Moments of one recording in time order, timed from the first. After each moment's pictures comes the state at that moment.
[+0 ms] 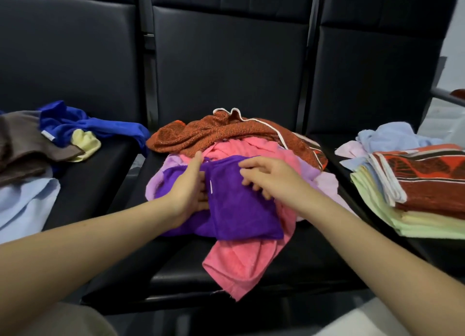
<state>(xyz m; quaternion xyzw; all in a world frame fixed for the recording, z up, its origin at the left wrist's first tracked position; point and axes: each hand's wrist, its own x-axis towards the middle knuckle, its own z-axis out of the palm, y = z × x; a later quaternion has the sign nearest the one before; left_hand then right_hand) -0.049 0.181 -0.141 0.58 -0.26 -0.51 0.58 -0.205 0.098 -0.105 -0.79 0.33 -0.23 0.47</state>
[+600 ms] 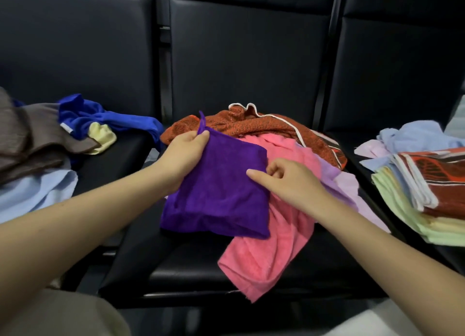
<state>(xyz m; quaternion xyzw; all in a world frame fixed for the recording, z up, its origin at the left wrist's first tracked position) -0.014 0.182 -0.100 0.68 -0.34 -0.28 0.58 -0.198 0.084 -0.125 -0.85 0.41 -0.21 0.24</state>
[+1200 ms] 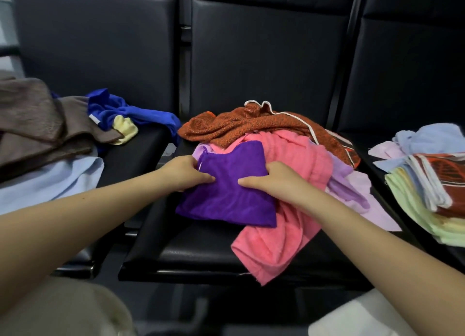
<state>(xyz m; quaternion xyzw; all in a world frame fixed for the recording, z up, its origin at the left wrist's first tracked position) 0.010 0.216 -0.130 0.87 -0.39 -0.21 0.22 -0.165 0.112 -0.122 -0.84 0.39 -0.10 0.36</state>
